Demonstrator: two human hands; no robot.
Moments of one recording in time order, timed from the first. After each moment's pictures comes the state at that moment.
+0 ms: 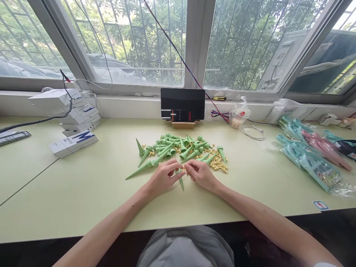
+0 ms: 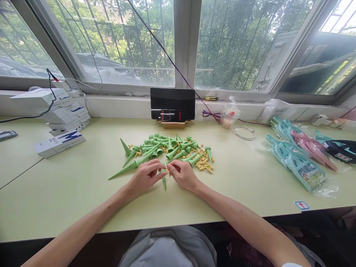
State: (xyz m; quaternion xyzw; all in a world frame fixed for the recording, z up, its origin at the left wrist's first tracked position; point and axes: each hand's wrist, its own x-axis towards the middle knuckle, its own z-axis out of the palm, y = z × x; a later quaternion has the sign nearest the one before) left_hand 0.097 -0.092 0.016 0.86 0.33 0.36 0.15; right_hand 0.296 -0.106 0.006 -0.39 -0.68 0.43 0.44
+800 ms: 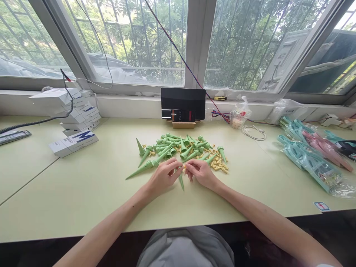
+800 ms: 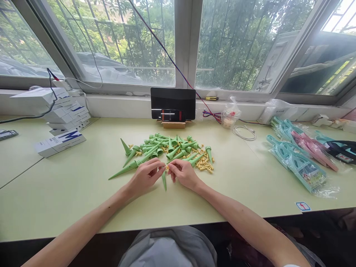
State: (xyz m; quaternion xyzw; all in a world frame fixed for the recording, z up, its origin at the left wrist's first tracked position) left_hand 0.097 -0.093 0.015 0.86 0.32 0.37 0.15; right_hand 0.297 -0.100 0.001 -0.34 -0.64 0.51 0.46
